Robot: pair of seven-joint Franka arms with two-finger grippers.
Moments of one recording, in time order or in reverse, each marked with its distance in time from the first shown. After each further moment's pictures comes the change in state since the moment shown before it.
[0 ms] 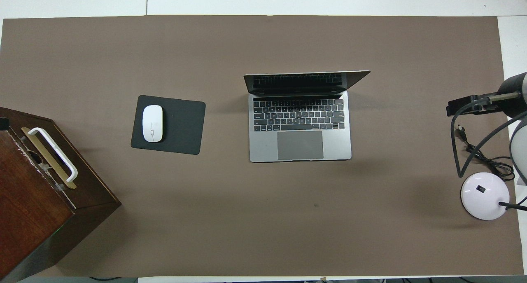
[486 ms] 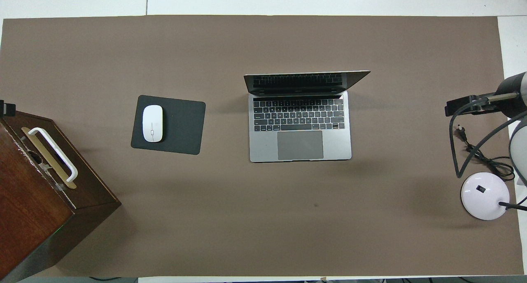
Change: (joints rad) left arm 0.013 0.095 0.001 0.082 0.000 -0.009 -0.003; right arm 0.115 -0.001 -0.116 0.000 0.002 0.002 0.001
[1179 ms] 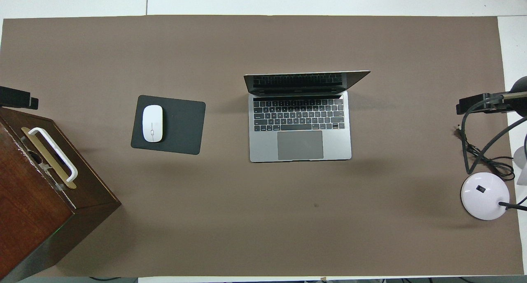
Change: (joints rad) left arm 0.000 0.094 -0.001 0.010 -0.001 0.011 -0.011; right arm 0.023 0.002 -0.063 -0.007 0.000 0.016 -0.001
